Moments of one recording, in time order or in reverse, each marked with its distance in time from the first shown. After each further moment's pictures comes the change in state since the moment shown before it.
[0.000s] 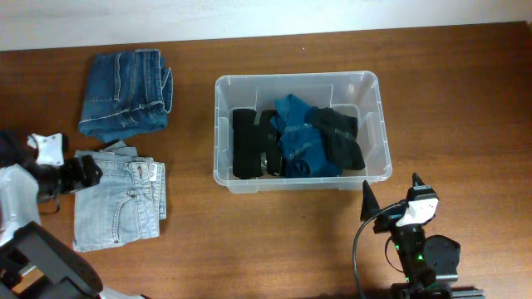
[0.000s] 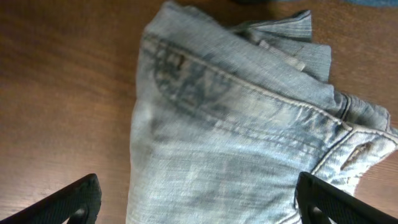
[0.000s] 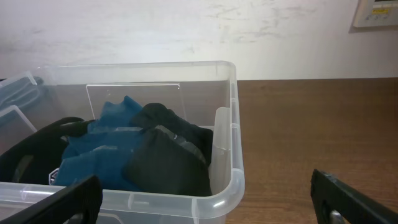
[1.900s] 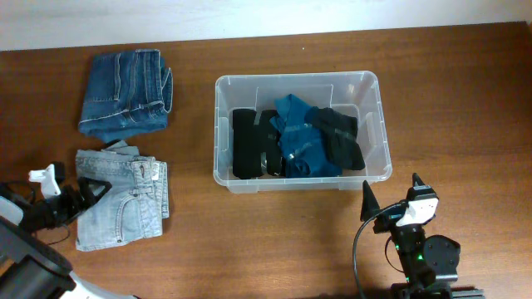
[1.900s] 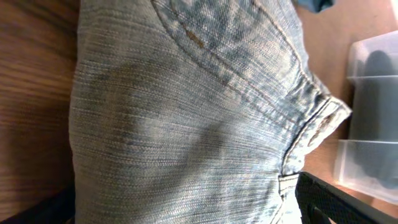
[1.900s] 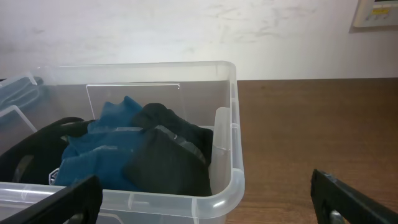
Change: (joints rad) left arm 0.203 0.193 -0.139 0.049 0.494 0.117; right arm 0.000 0.000 0.000 0.000 0.000 0.000
